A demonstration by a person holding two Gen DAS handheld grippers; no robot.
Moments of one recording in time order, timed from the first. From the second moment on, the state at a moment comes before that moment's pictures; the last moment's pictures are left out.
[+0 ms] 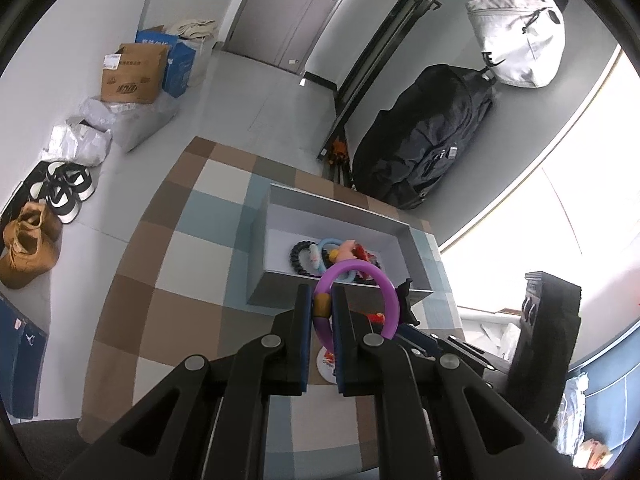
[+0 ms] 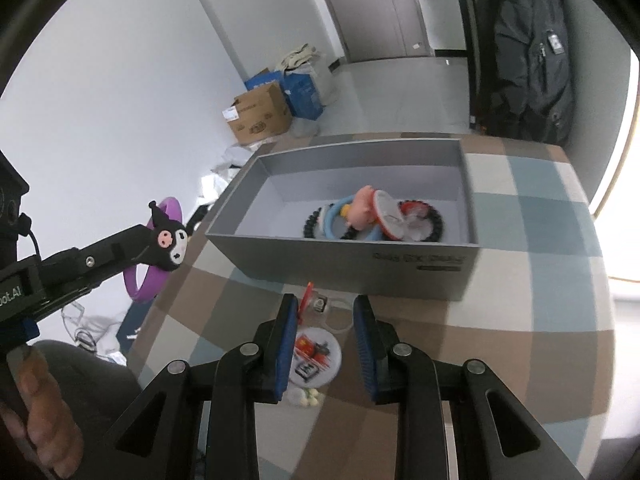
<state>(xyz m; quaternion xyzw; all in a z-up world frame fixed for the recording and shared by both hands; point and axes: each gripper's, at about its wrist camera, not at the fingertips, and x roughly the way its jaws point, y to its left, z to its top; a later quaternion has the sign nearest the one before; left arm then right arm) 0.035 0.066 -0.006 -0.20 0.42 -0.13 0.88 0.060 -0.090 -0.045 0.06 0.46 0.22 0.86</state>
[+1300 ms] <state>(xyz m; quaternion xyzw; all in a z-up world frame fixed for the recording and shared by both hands) 0.118 0.027 -0.014 -0.14 0.43 -0.12 0.88 0.145 -0.127 -0.002 0.09 0.39 0.26 0.88</state>
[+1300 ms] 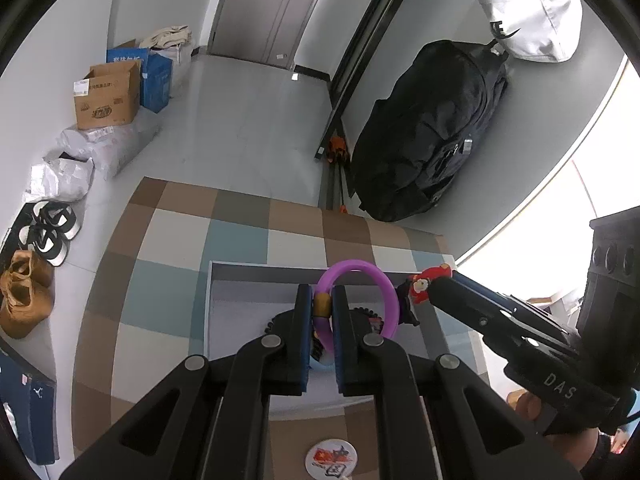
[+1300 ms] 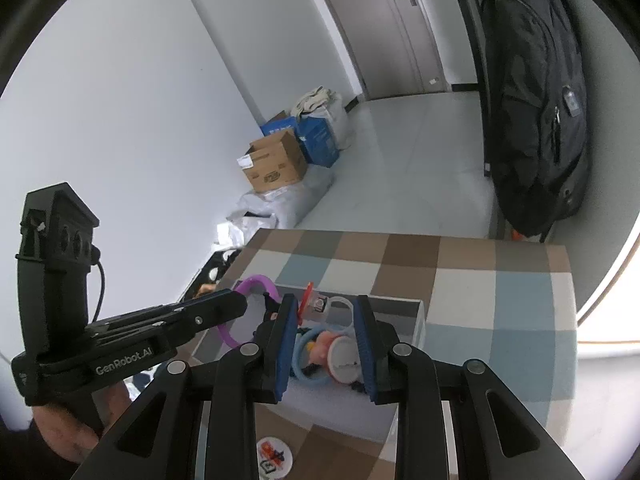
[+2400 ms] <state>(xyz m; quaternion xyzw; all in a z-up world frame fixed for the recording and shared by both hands) 0.133 0.025 -0.022 -0.17 0.46 -0.15 0.86 0.167 -0.148 -0.017 0.13 0.41 0.26 0.86</state>
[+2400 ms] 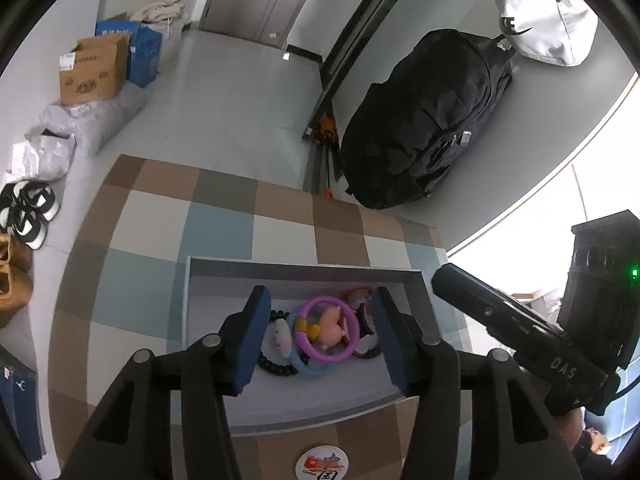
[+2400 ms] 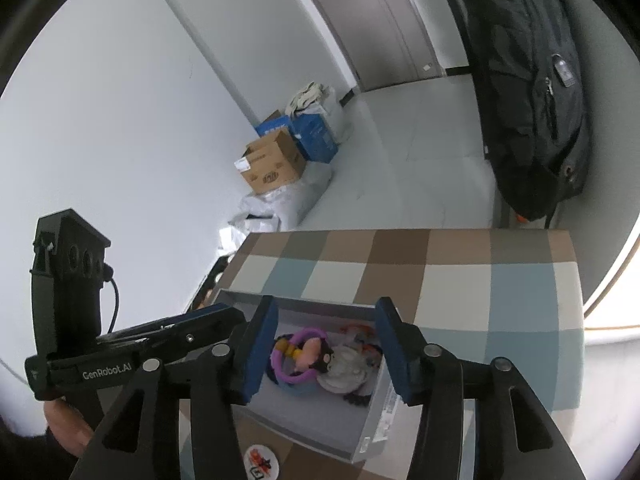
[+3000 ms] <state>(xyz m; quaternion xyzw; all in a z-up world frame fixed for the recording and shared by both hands) 0.105 0.024 -0.014 -0.13 0.44 -0.08 0.88 0.138 -0.154 -0.006 0.11 0.38 0.25 0.88</state>
